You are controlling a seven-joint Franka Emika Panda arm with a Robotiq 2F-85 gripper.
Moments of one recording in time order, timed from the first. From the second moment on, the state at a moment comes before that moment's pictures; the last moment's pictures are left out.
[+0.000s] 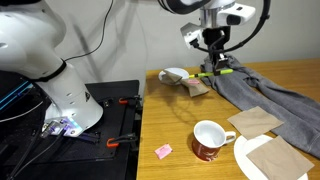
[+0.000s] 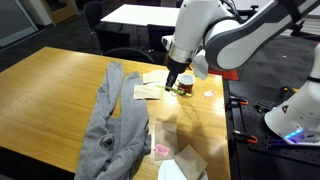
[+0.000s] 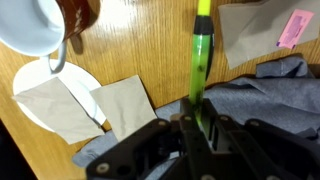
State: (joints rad) arm 0.12 0.04 -0.05 -2.43 -0.06 2.68 0.16
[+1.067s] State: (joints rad) arm 0.03 0.02 -0.05 -2.38 -0.48 2.69 0.56
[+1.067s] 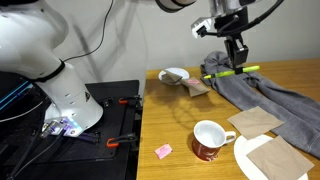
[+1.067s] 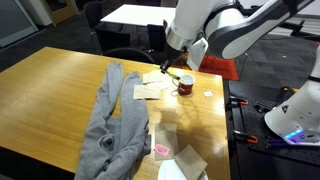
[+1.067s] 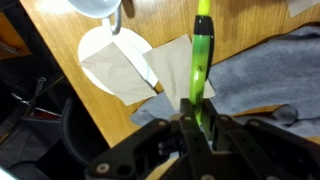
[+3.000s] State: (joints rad) arm 0.14 0.13 0.12 -2.30 -1.27 1.65 2.29
